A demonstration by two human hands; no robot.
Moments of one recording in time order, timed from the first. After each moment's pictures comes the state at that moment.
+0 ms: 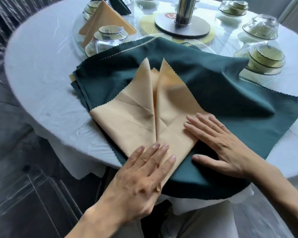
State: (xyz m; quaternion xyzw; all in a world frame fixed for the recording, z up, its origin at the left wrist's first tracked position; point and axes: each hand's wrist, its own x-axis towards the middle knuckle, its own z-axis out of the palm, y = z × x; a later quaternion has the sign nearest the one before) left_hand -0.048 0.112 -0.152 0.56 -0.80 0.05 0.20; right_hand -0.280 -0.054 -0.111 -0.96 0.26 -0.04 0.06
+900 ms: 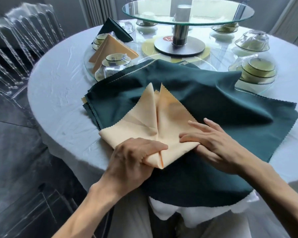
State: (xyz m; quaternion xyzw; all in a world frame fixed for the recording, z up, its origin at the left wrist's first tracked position) left_hand -0.017 0.078 -0.084 0.55 -0.76 -0.05 0.35; right_hand -0.255 -0.052 -0.089 -0.95 0.28 -0.09 0.14
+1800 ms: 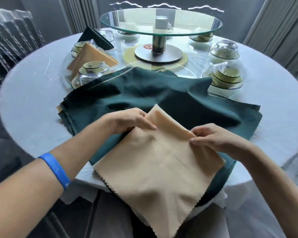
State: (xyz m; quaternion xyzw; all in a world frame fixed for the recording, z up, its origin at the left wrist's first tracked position) left_hand -0.020 -0.074 -0.057 0.60 -0.53 -0.57 0.19; right_hand -0.303 -0.093 -0.069 -0.71 0.49 -0.10 0.49
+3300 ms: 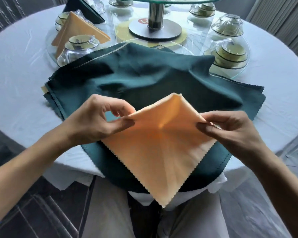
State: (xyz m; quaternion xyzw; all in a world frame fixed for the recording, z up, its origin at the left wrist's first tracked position) left_hand 0.006 0.012 -0.054 0.47 -0.78 -0.22 0.34; right_hand -0.313 -0.032 -0.060 -0.71 0.39 -0.35 0.47
